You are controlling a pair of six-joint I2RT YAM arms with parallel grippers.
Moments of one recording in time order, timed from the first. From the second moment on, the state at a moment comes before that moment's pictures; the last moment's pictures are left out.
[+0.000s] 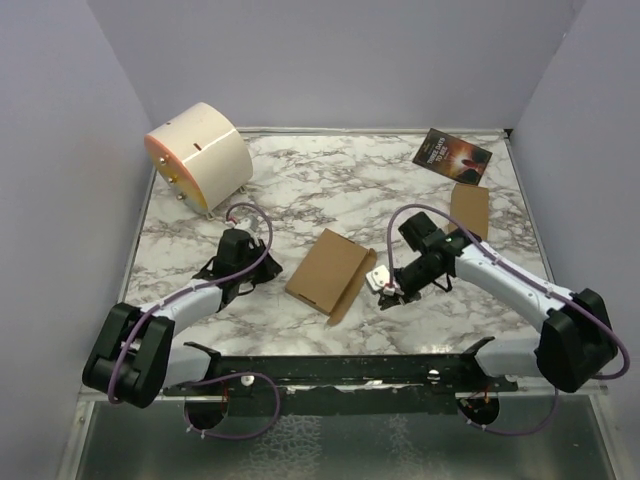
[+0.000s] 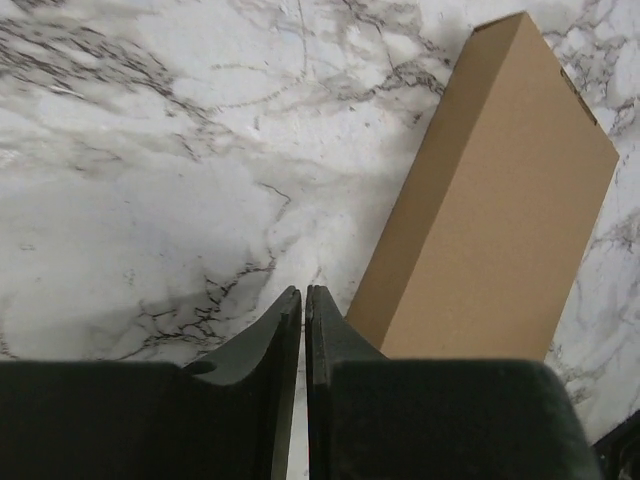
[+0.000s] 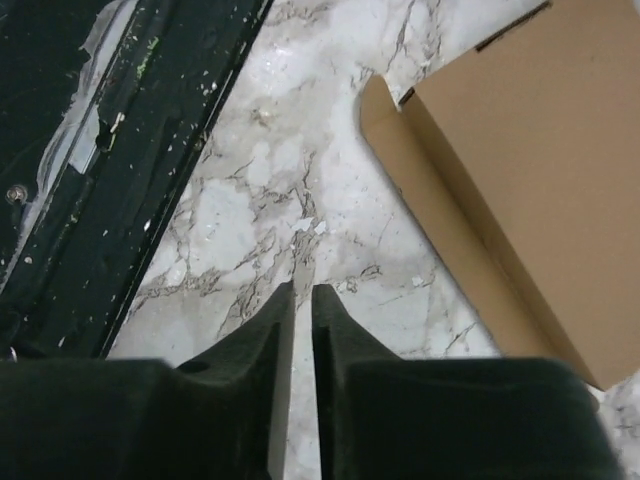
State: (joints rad) left arm -0.34 1.22 0.41 0.13 0.18 -0.60; right arm 0.55 1.26 0.87 -0.95 -0.84 -1.42
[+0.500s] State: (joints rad) left arm -0.55 1.35 0.46 0.16 0.22 -0.65; right arm 0.56 1.72 1.06 -0.65 -0.67 -1.02
